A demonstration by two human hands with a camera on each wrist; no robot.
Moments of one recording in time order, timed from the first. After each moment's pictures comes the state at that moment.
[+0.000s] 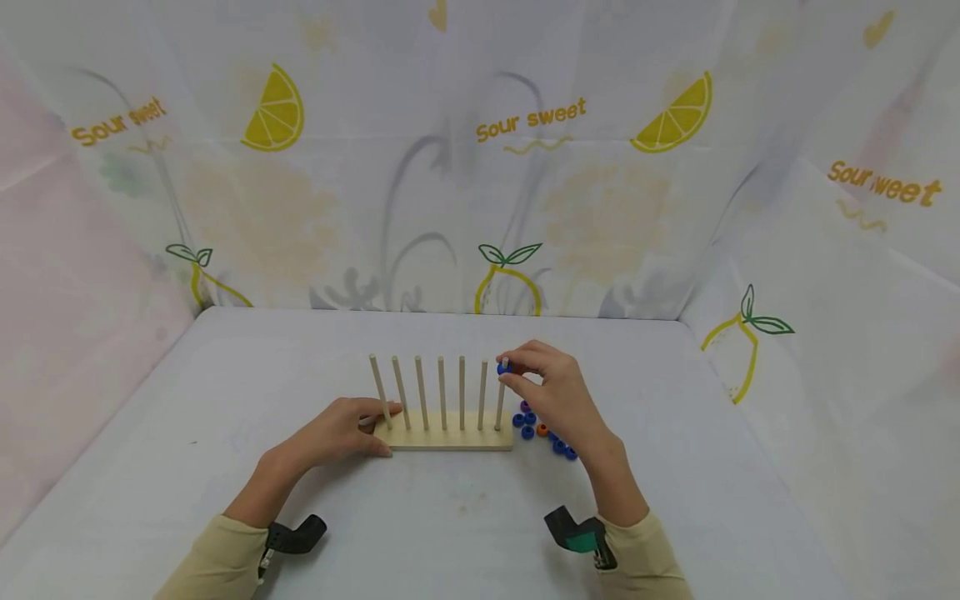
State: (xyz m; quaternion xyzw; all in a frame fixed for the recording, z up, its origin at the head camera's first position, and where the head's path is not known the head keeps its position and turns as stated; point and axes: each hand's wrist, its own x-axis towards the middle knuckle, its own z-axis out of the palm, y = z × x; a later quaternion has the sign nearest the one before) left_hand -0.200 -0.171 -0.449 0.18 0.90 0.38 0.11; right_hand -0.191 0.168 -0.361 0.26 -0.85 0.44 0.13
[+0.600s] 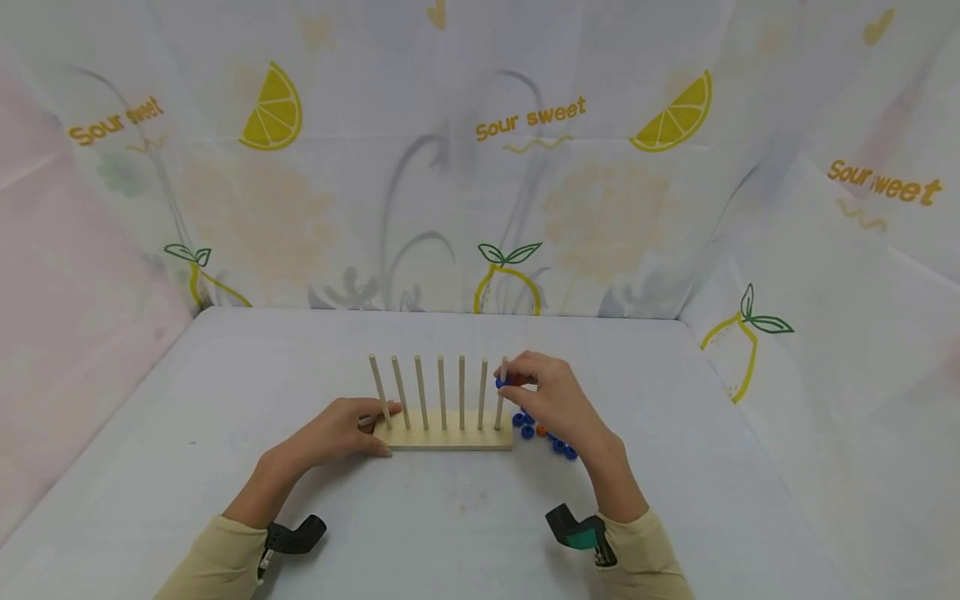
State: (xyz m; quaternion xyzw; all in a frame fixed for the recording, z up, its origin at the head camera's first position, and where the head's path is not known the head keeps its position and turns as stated) left_hand -0.199 -0.170 -0.448 0.18 0.90 0.38 0.12; right_hand -0.195 0.168 -0.369 0.26 -0.87 0.42 0.05
